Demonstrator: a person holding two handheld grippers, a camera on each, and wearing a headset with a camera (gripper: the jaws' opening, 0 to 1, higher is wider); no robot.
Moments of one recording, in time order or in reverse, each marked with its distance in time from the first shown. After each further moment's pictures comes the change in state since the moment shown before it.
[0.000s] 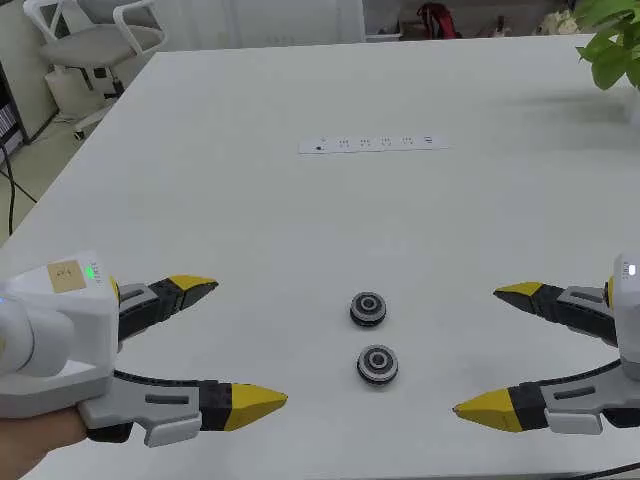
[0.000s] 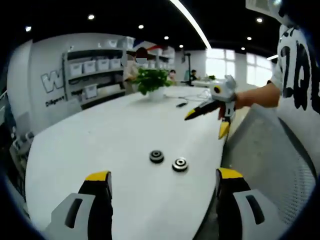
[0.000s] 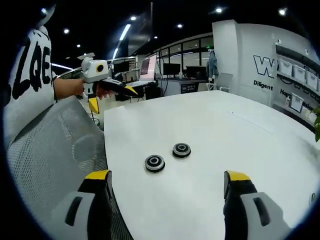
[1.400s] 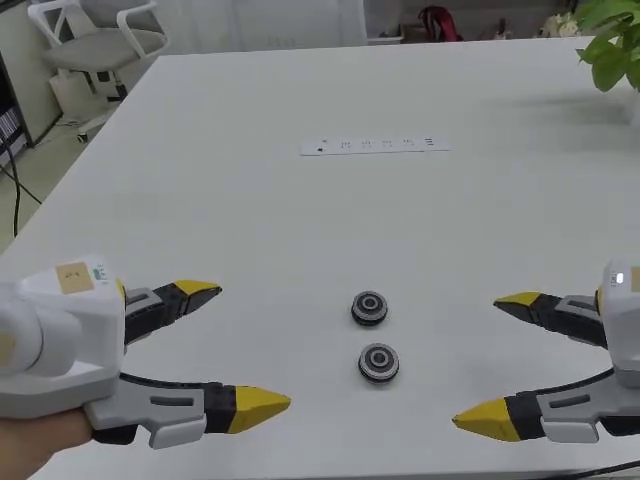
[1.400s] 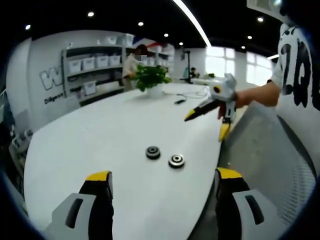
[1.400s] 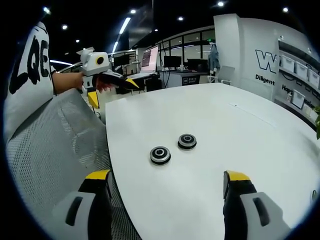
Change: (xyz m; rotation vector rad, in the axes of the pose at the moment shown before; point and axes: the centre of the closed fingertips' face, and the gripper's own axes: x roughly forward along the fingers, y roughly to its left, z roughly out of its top) left arm -0.003 0.000 -0.003 0.001 0.008 0.007; right arm 0.001 0.005 0.002 0.003 0.006 -0.003
